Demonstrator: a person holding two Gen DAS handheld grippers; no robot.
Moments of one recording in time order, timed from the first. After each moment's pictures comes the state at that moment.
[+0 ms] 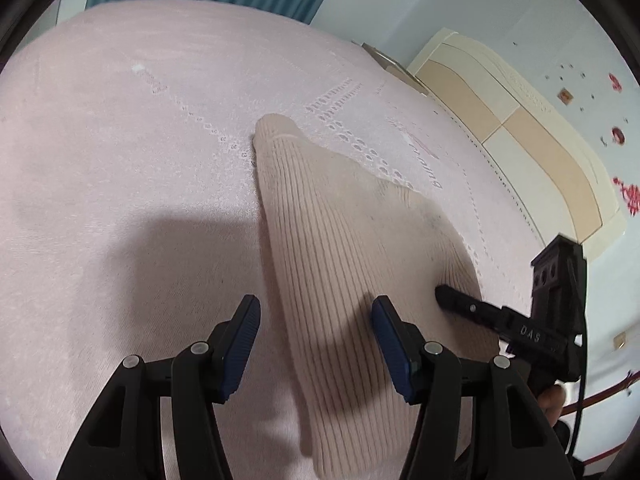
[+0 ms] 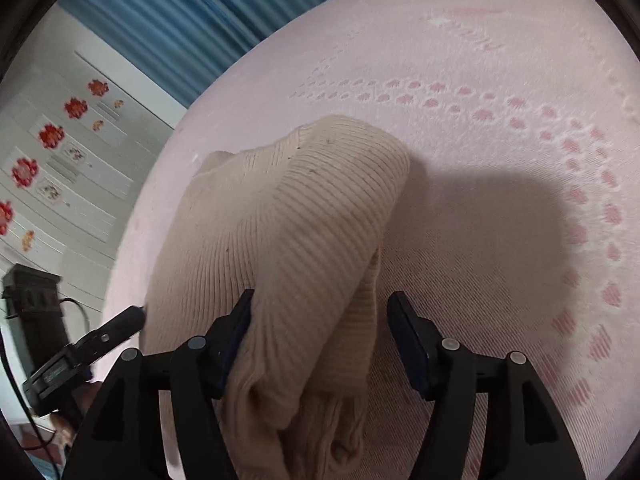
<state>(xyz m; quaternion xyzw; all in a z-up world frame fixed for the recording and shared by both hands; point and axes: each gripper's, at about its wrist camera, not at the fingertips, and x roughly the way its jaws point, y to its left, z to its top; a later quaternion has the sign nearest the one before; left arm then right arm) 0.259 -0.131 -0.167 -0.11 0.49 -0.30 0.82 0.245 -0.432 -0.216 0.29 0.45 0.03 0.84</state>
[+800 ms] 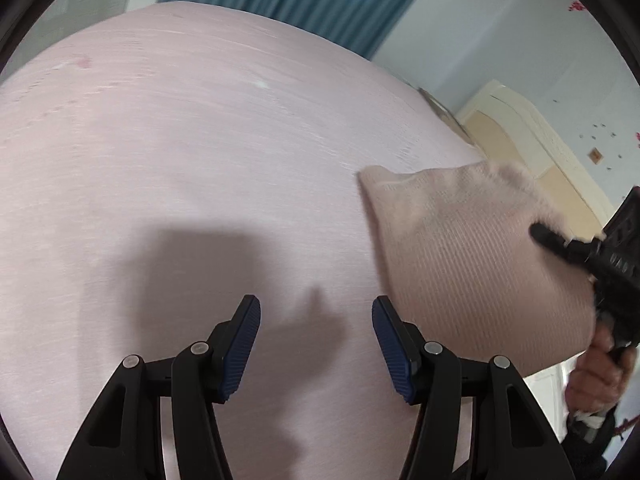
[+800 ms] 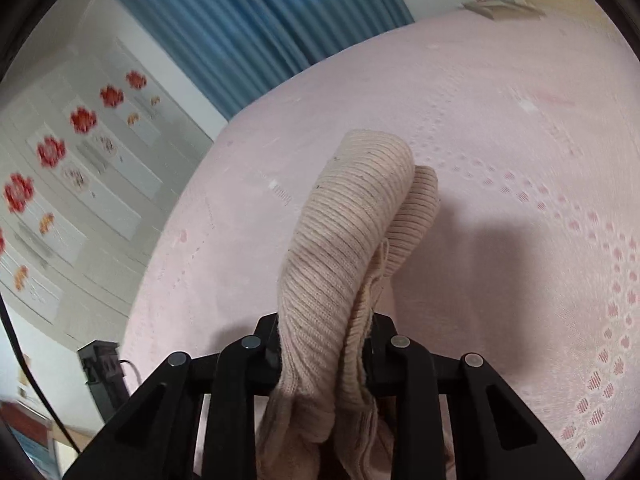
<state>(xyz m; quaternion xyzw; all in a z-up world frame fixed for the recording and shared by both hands) 0.229 0.023 -0.158 -0.15 0.46 -0.20 0.85 0.287 -0.313 -0.086 0.24 0.41 0.05 0.88</state>
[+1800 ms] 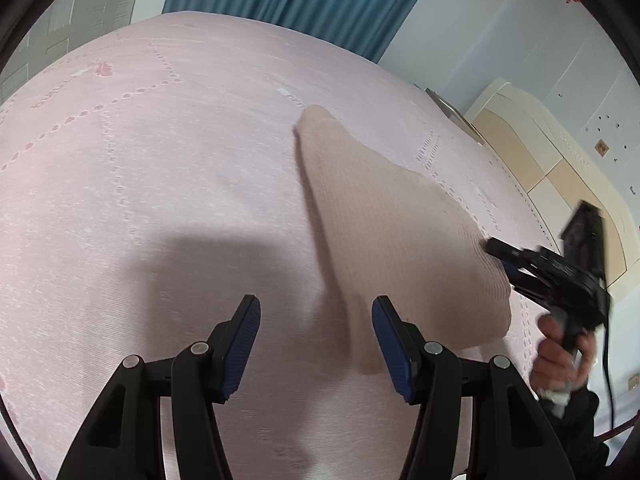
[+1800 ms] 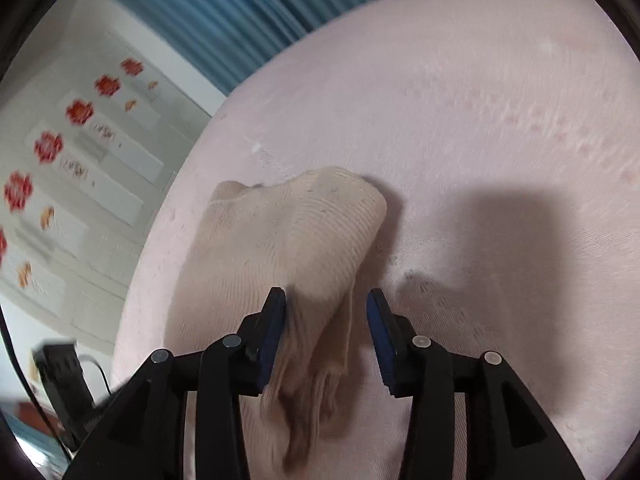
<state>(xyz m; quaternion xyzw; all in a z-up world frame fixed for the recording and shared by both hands) 0.227 0.036 -0.163 -0.13 0.45 -0.20 0.86 0.289 -0.343 -0.166 0.25 0.43 0.09 0.86</state>
